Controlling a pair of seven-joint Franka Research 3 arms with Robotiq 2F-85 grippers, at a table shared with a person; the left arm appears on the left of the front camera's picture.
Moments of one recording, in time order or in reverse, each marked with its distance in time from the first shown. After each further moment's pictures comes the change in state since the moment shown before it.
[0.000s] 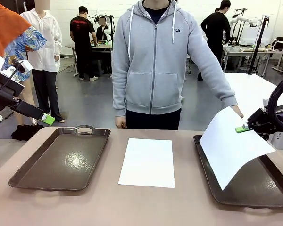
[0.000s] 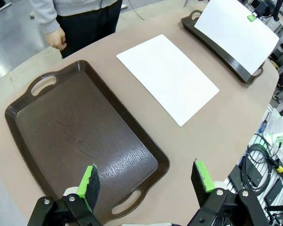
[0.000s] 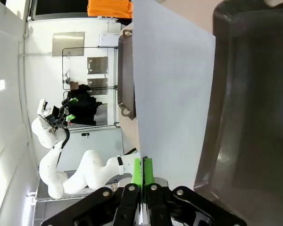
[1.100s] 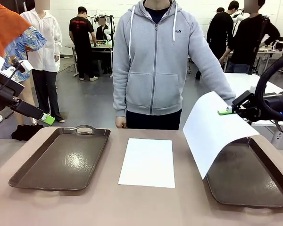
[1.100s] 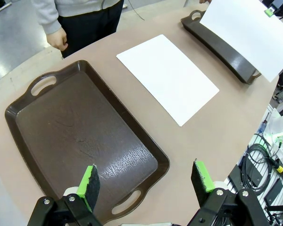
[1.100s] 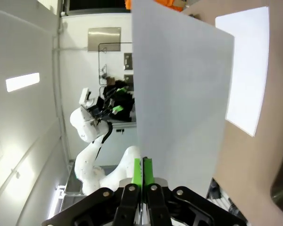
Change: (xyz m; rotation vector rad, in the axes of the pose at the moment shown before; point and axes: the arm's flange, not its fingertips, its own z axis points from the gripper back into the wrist) left arm 0.000 0.000 0.000 0.000 0.000 0.000; right arm -0.045 0.082 -0.056 0.196 0.002 -0.029
